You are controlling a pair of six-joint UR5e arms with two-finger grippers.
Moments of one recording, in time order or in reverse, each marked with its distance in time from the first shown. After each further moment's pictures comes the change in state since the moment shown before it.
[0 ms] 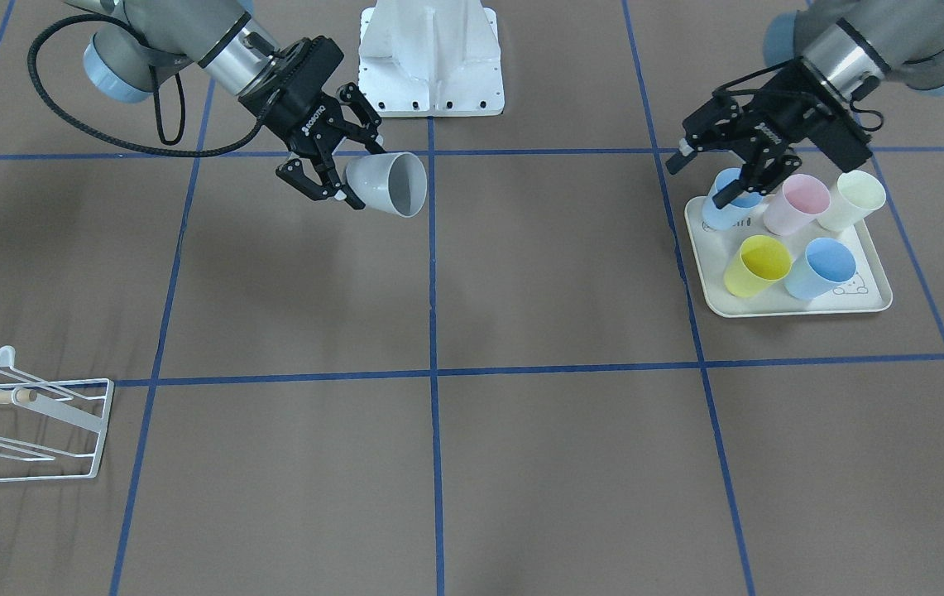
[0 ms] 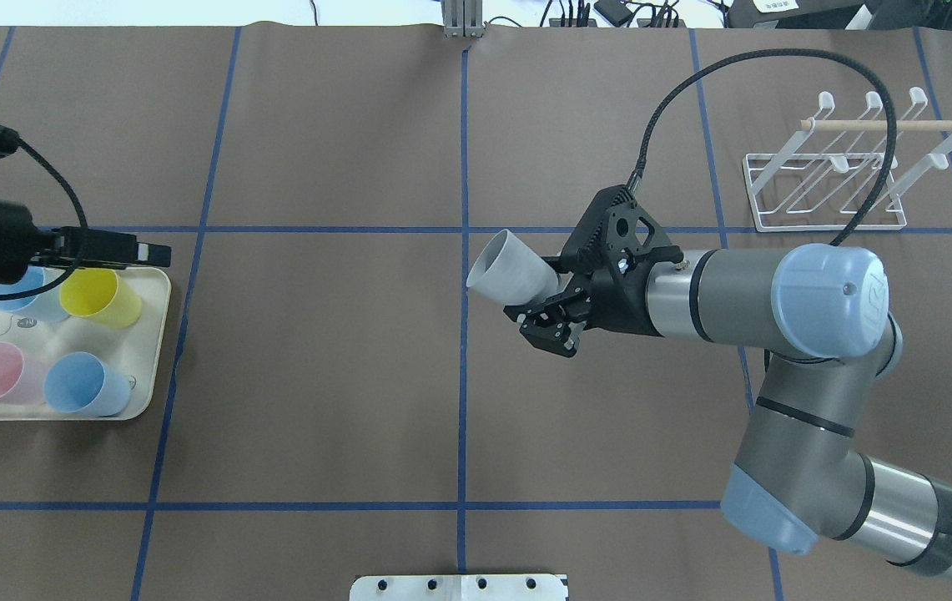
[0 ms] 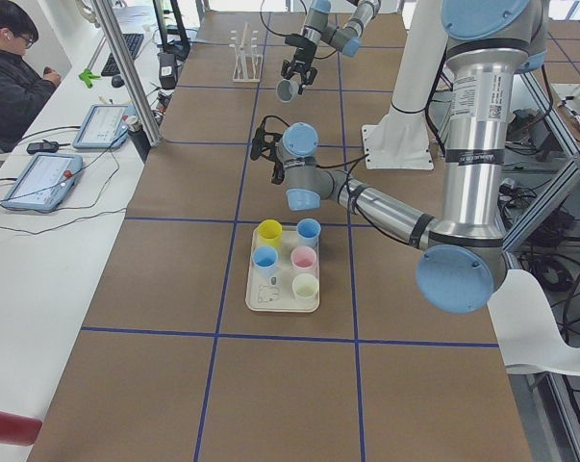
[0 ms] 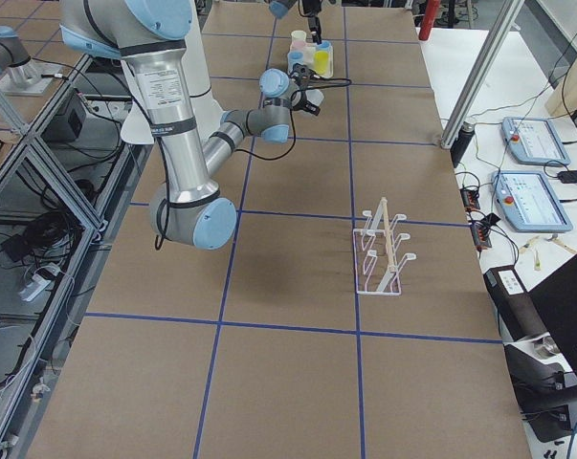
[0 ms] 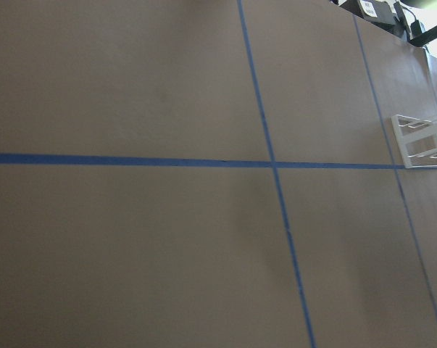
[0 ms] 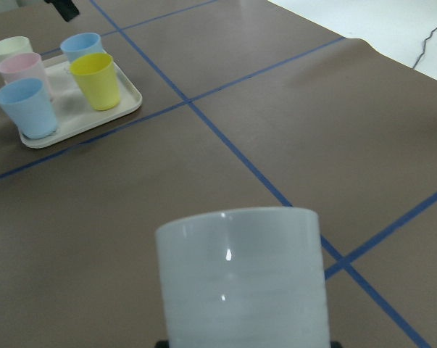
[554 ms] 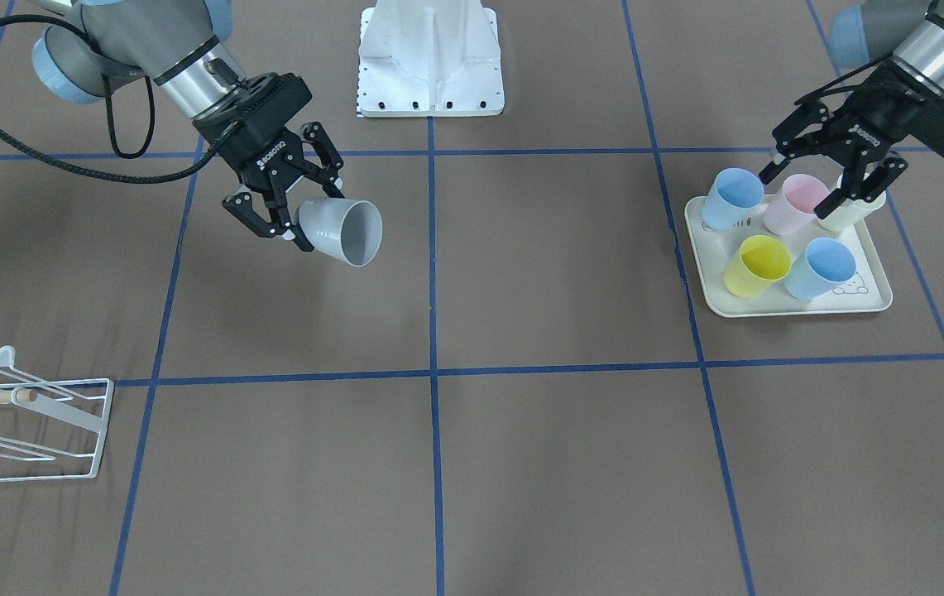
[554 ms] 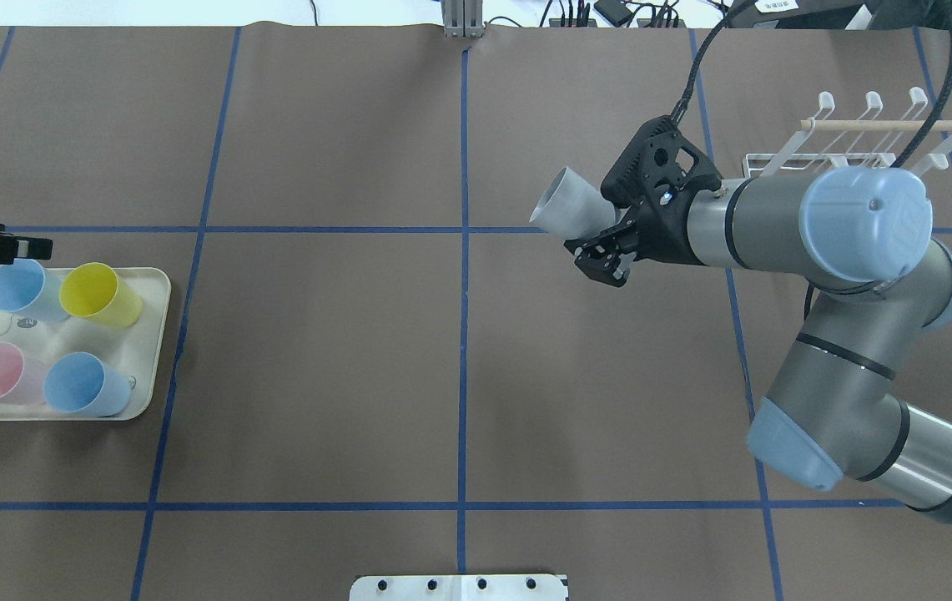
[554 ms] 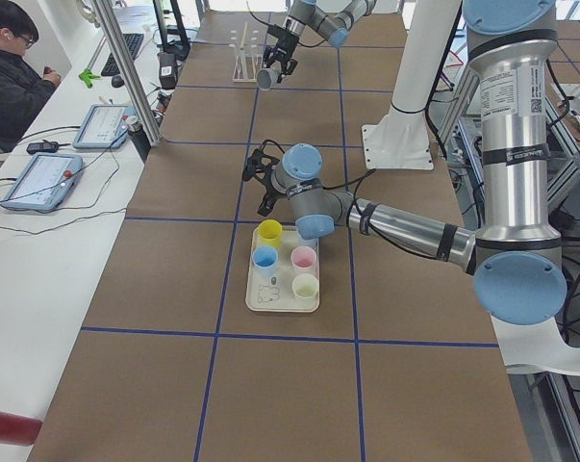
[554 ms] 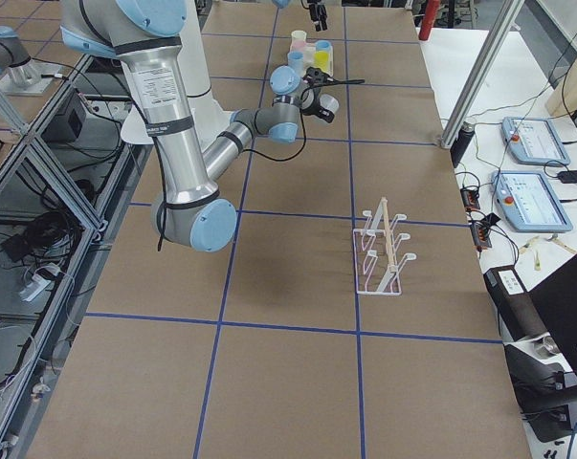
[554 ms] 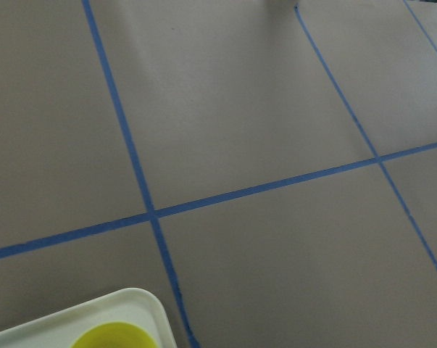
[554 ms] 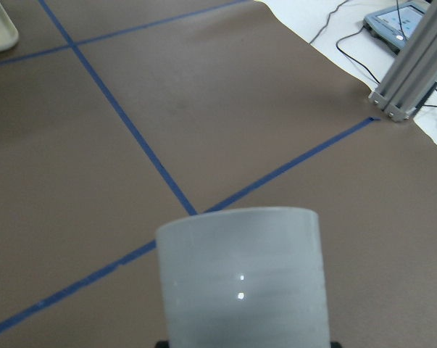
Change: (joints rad) left arm -0.144 0.119 -0.001 0.051 -0.030 0.330; right arm 0.139 -0.006 0.012 -0.206 -0.004 -0.153
